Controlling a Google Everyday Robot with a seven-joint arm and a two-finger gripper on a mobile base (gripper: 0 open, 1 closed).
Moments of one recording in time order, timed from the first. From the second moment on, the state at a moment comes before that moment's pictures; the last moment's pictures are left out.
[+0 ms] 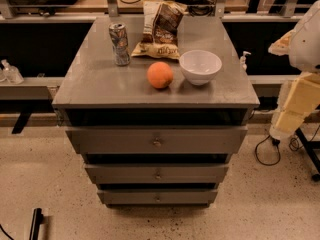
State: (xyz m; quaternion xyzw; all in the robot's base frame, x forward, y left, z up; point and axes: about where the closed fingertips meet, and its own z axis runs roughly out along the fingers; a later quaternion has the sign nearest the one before) arm 0.438 -0.217 0.976 -0.60 0.78 -0.03 0.16
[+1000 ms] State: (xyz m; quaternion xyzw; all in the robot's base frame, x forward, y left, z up) arm 0.427 -0.138 0.887 -0.63 0.73 0.10 0.24
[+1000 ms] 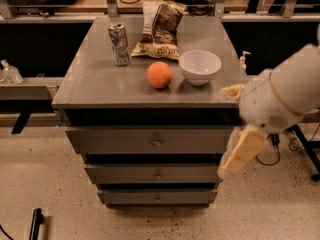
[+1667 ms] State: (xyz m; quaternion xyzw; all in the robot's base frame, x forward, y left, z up) arm 0.385 -0.073 0.810 -0.62 0.68 0.20 0.32
